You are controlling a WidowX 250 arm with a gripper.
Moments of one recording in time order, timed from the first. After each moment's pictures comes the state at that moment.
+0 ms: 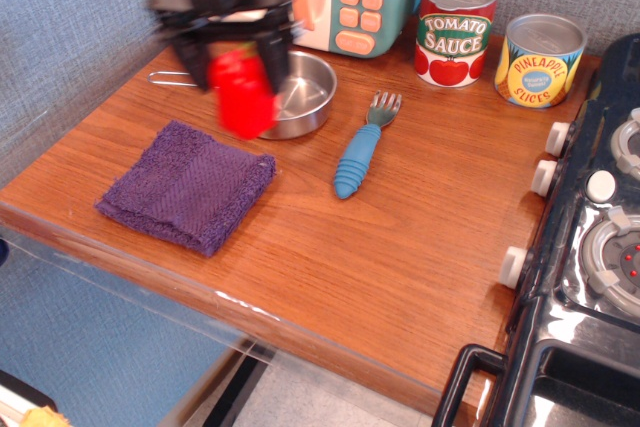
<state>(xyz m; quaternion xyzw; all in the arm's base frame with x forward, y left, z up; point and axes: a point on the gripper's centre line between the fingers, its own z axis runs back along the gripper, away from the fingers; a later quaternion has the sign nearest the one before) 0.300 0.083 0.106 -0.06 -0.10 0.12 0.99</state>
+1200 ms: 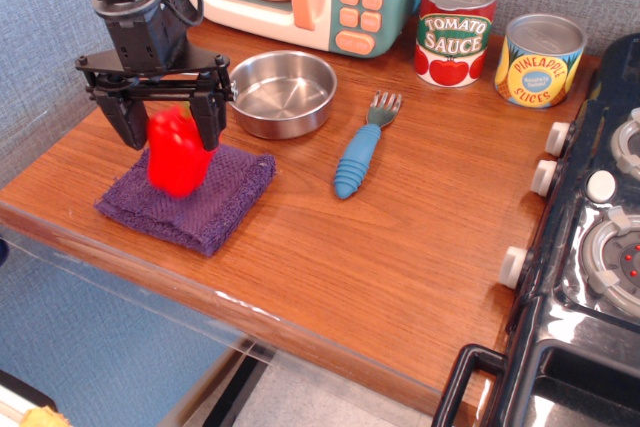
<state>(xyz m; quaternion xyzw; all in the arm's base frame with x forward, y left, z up) 0.268 0.110 0.073 -0.03 -0.06 0.18 0.98</state>
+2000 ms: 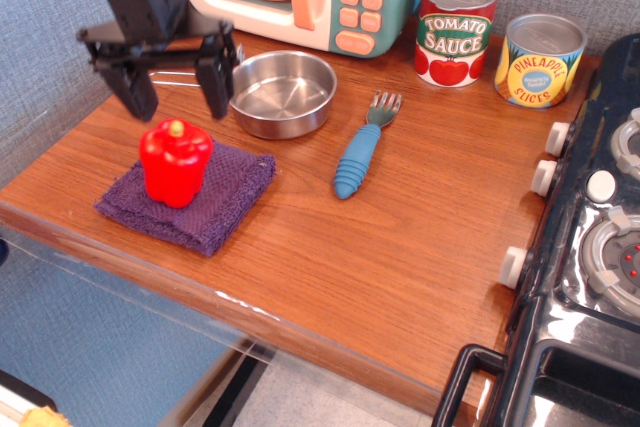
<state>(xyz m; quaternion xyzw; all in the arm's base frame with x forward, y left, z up) 0.277 0.102 0.102 -0.05 -0.09 0.18 0.98</state>
